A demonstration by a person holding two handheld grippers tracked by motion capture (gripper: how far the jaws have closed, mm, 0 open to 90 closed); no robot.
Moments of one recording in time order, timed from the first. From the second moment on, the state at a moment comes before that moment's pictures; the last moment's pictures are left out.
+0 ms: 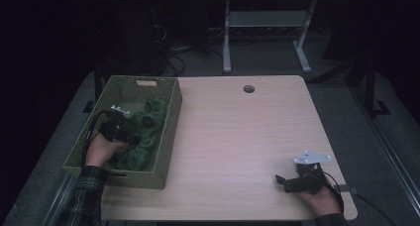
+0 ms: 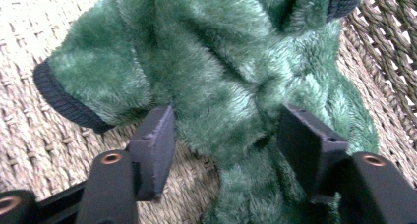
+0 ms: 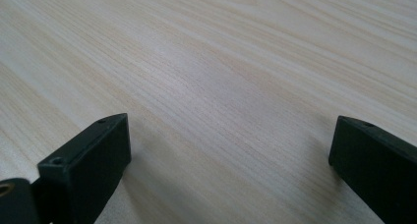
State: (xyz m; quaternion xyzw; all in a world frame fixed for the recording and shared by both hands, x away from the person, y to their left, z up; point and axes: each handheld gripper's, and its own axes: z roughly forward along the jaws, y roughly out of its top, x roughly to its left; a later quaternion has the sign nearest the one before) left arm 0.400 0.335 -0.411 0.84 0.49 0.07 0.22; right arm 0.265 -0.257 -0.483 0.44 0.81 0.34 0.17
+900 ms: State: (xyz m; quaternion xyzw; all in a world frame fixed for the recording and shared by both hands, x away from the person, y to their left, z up) left arm 0.379 0.339 -0.364 0.81 0.47 0.09 0.33; right arm 0.265 -0.257 -0.483 0.44 0.81 0.34 0.17
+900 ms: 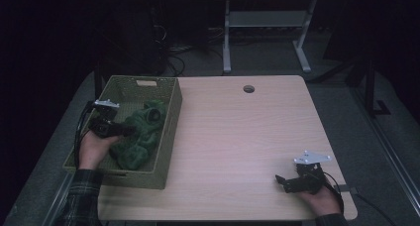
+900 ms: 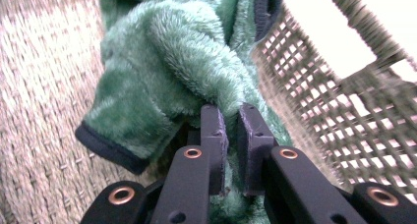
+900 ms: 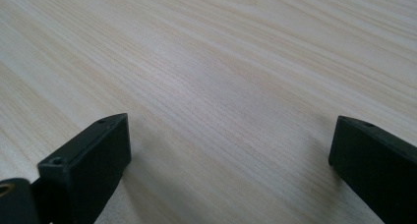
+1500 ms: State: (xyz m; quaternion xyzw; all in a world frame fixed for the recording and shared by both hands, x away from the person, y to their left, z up) left arm 0.362 0.332 -0.317 0.78 0.44 0.14 0.41; right arm 0.265 -0.257 -0.483 0.44 0.81 0.34 0.17
